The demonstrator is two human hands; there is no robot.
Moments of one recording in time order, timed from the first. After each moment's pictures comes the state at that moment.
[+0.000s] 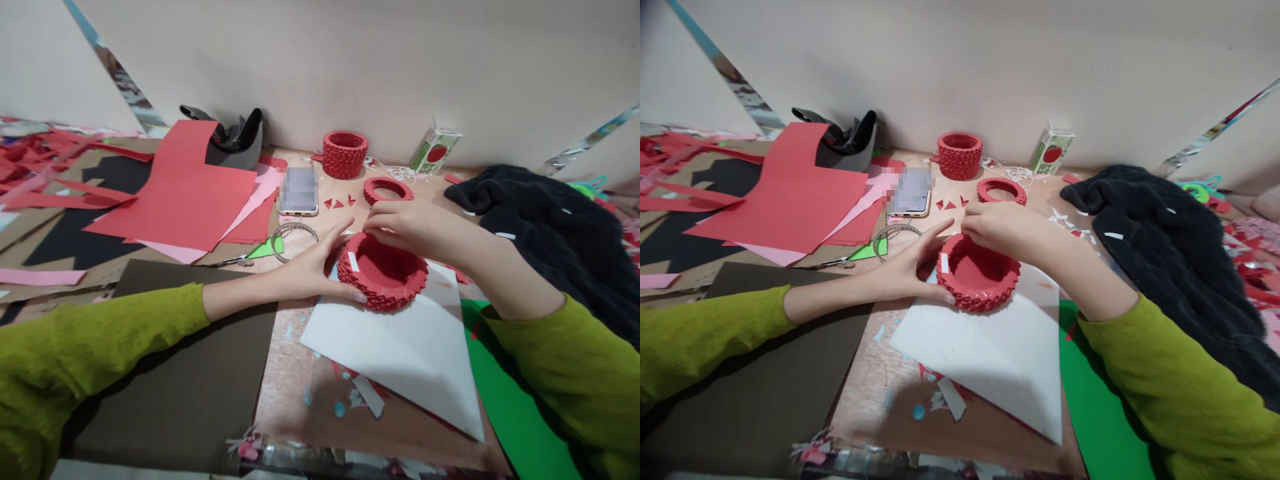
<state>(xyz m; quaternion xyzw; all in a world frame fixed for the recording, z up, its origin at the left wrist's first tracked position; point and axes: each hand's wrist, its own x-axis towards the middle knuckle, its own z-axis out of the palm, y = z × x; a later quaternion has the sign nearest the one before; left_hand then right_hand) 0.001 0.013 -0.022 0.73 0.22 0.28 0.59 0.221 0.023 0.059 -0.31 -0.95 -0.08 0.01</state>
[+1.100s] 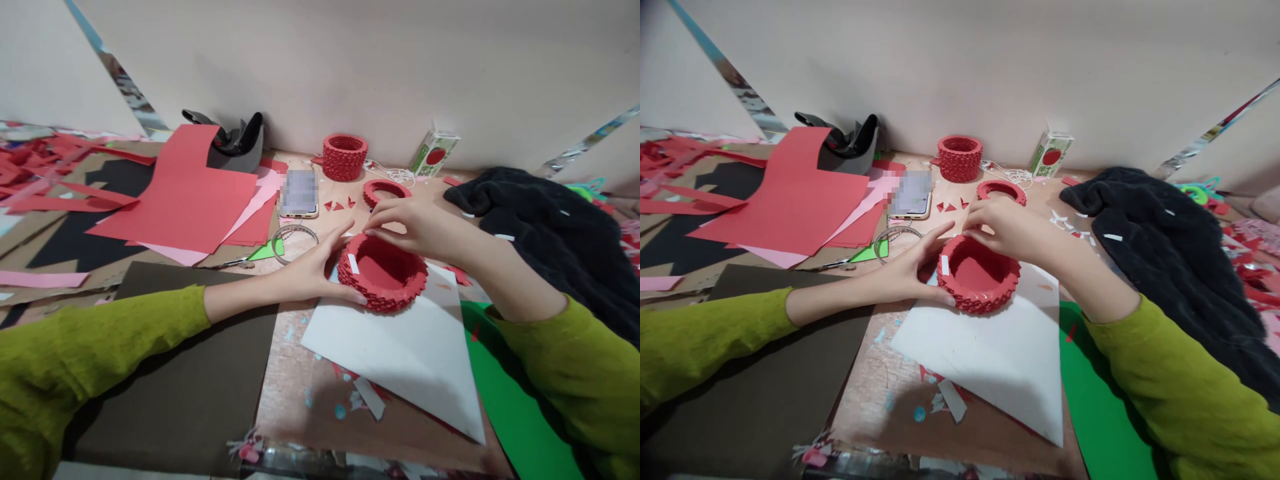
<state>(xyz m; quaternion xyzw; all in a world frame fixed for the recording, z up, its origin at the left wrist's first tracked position) 0.001 0.014 -0.026 0.73 0.22 0.28 0.58 0.219 0.016 0.066 -0.39 -0.92 0.05 0.10</state>
